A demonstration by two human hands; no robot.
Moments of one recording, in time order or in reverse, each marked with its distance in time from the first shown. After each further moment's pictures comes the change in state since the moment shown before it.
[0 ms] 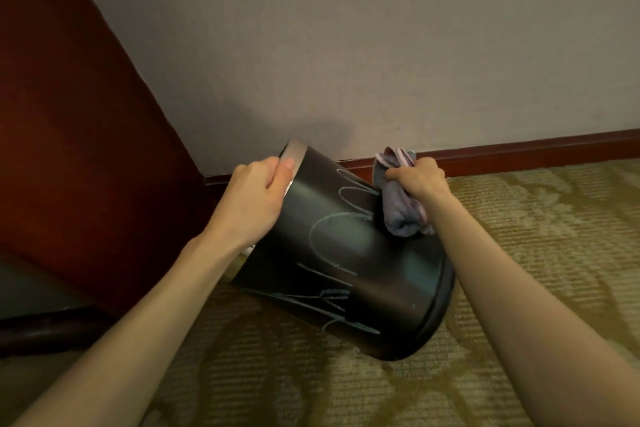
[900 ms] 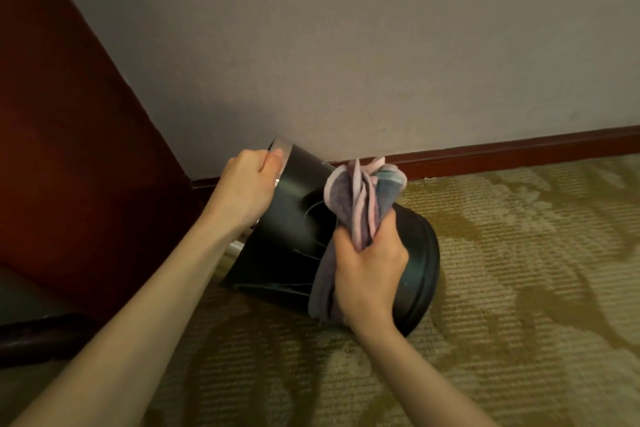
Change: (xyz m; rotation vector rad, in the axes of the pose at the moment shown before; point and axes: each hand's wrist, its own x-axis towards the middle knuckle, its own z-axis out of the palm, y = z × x) left_hand 0.016 0.007 0.007 -0.036 -0.021 -0.179; right_hand -0.151 0.020 0.046 0.396 0.369 -0.443
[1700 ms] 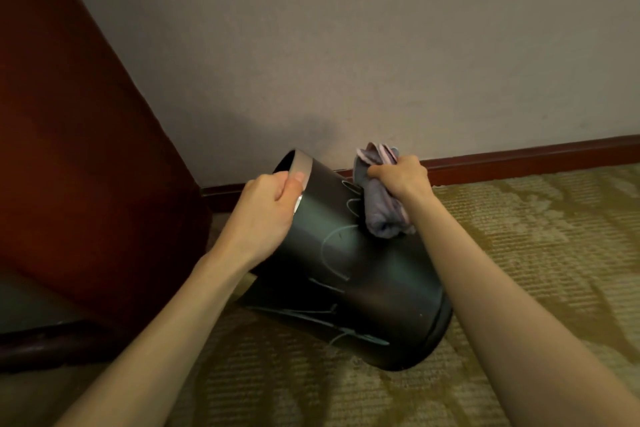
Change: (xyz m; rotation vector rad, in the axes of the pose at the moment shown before) left_hand -0.022 0.008 -0.002 -0.083 -0.039 0.098; right_hand 0.147 0.011 0.017 -0.335 -0.349 0.379
